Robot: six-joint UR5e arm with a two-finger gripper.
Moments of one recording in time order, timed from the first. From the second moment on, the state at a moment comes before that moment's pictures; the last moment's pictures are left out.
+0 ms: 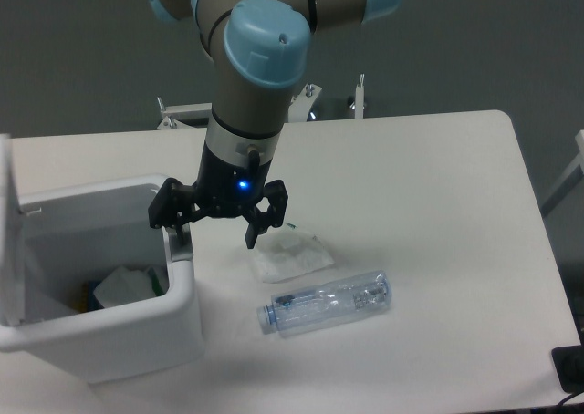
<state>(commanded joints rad) 2.29 -1.81 -1.40 -1.25 1.22 0.06</state>
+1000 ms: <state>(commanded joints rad) 2.48 -1.72 -1.39 -1.21 1.55 0.40</state>
